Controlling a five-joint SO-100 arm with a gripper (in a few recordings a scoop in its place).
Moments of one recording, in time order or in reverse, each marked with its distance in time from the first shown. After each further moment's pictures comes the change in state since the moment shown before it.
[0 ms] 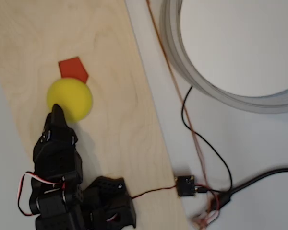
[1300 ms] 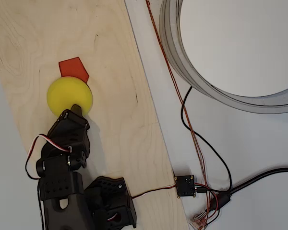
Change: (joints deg) arm 3.0 -26.4 -3.5 -4.3 3.8
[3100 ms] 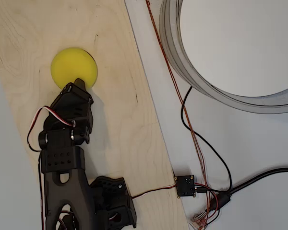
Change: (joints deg) arm 4.7 -15.6 -17.9 -1.3 -1.8
